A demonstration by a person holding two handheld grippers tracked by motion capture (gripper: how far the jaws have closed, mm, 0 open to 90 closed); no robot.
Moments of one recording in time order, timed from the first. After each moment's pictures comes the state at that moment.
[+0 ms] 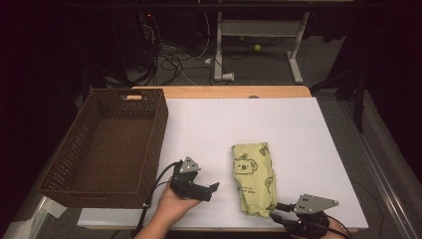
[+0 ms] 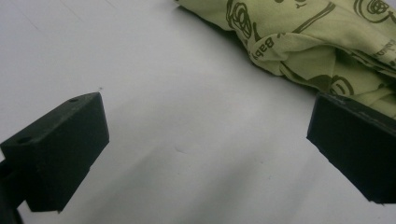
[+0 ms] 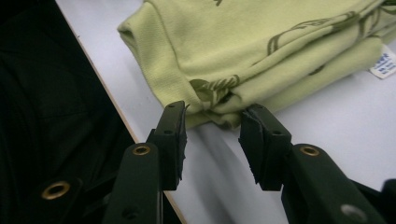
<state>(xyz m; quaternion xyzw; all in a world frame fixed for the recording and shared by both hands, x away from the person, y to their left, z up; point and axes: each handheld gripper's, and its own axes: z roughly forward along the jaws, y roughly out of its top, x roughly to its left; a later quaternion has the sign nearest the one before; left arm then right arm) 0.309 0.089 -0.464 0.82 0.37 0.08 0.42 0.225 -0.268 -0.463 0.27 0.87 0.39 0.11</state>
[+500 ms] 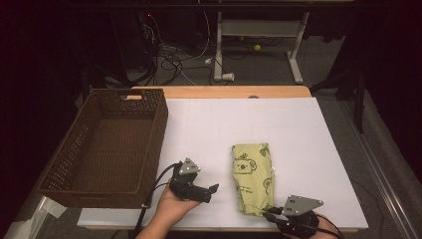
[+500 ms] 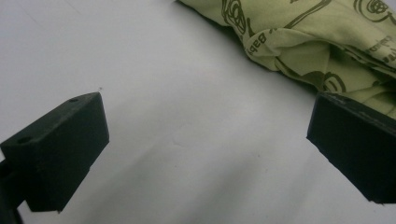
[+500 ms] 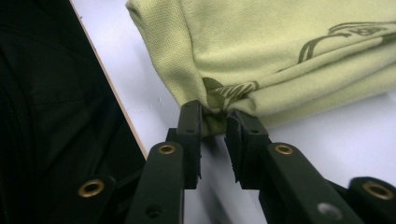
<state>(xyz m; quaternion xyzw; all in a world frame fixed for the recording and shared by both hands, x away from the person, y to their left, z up) 0.304 0.092 -0.464 0.82 0.38 0.08 0.42 0.229 -0.246 -0.469 0.24 0.89 0.36 0.12</state>
